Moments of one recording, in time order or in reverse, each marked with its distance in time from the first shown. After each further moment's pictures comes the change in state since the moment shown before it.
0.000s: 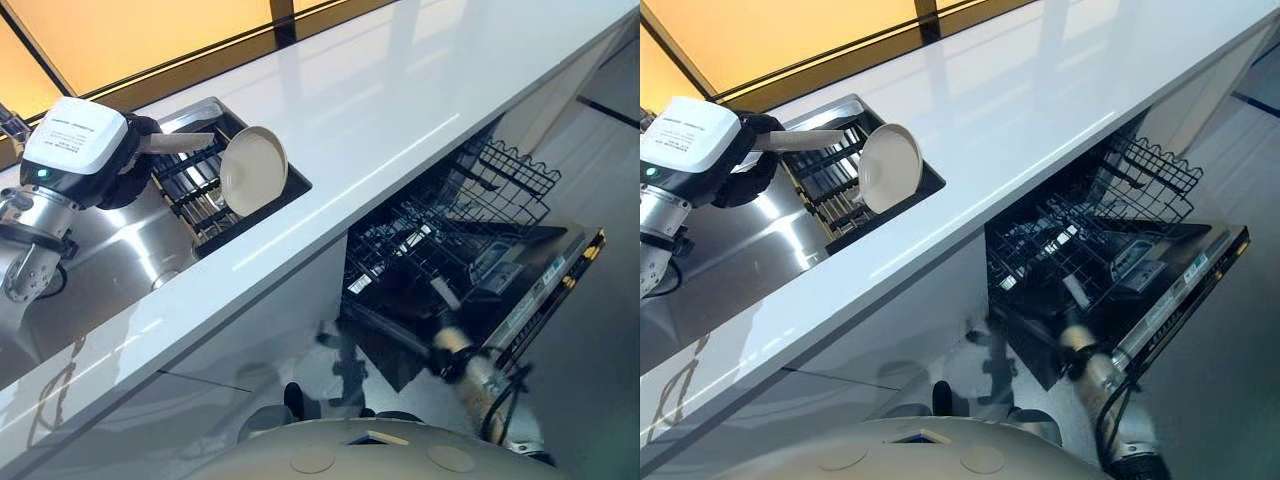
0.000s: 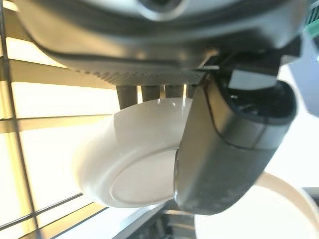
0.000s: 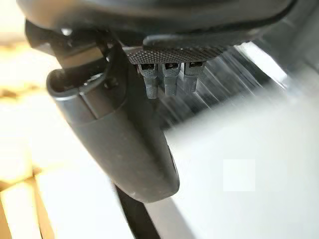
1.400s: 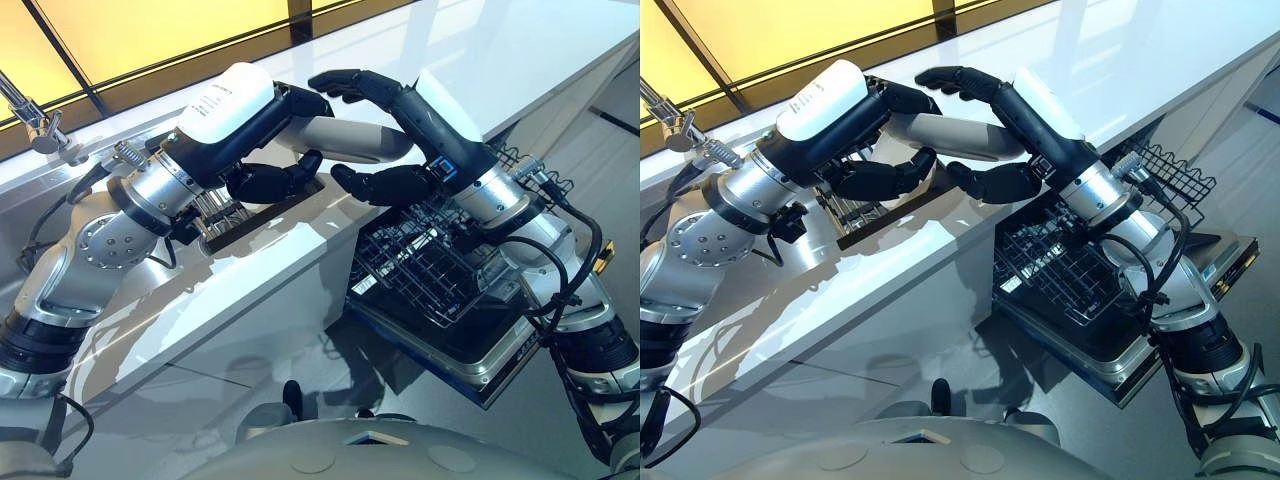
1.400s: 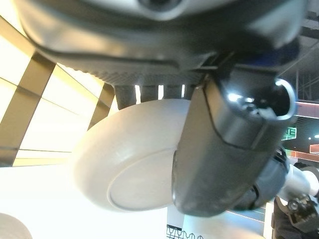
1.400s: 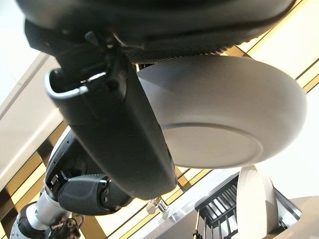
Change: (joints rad) left arm -0.486 -0.200 -0.350 -0.228 -0.489 -0.094 -0.439; right arm -0.626 -0.386 0.274 -0.224 -0.357 -0.103 0.311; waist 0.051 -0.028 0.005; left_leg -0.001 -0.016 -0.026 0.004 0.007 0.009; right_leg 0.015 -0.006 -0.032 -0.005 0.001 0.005
